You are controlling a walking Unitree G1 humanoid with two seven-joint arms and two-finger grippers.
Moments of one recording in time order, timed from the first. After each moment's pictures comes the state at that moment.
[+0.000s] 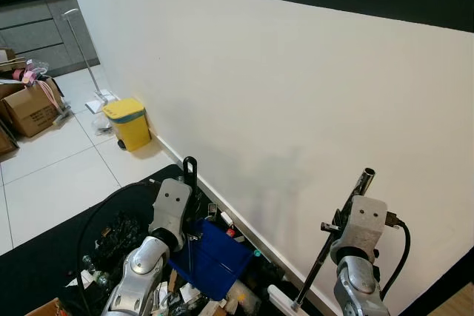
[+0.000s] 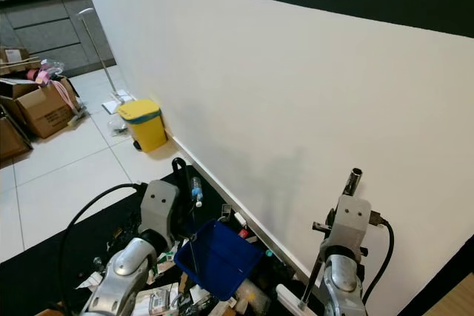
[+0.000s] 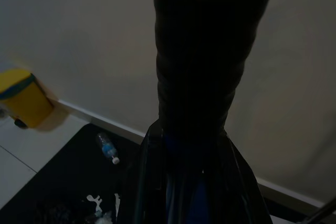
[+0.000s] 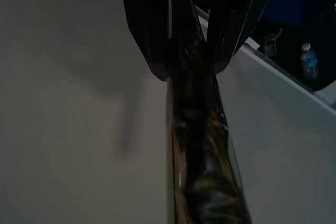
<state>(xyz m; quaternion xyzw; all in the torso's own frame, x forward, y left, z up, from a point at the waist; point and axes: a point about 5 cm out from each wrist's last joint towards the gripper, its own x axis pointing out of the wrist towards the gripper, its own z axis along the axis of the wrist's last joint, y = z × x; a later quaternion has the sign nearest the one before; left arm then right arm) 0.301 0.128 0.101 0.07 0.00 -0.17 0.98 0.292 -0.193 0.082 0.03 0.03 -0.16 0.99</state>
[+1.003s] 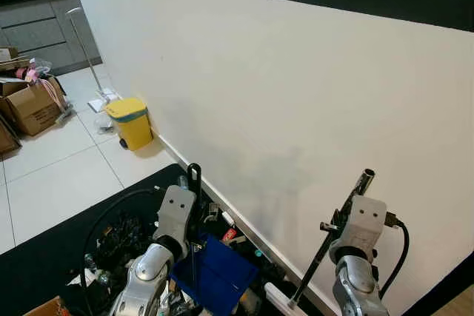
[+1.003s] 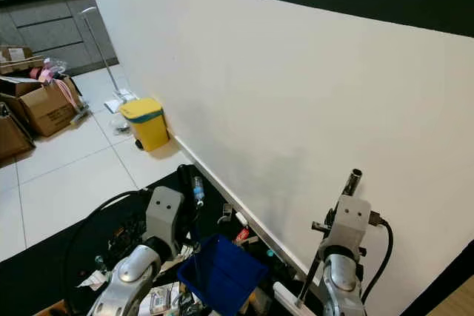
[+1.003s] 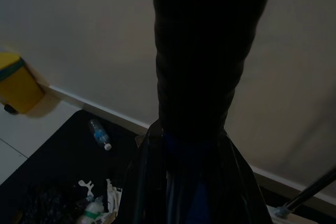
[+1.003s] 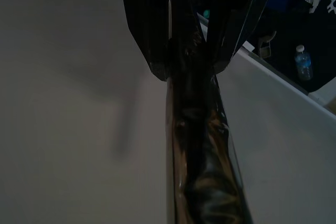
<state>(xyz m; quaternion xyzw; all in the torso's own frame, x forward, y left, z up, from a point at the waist) 0.296 0.124 0.092 0.06 0.02 -0.17 0.98 0.291 -0.192 0.078 0.04 0.04 -0.16 0.99</state>
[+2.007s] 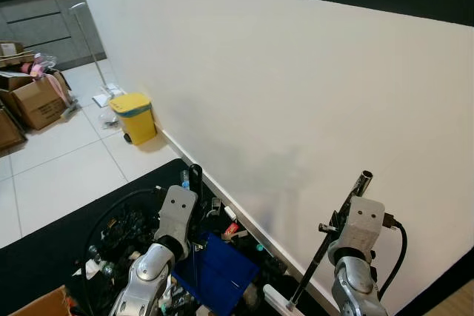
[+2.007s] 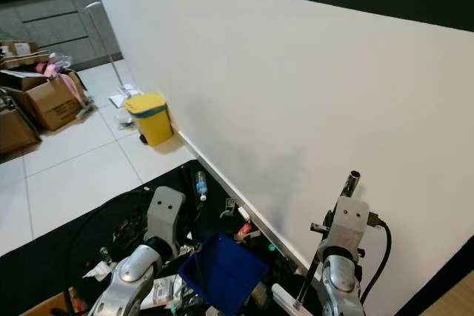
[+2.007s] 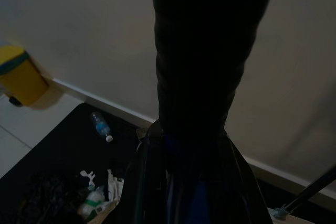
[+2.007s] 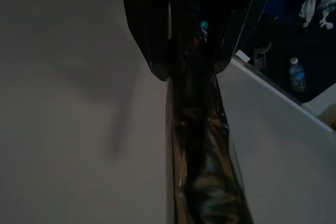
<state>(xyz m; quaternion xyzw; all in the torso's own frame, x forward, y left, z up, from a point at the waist) 0.296 0.123 0.092 0.06 0.02 -0.17 0.98 0.292 -0.191 0.077 0.04 0.04 -0.16 0.99</state>
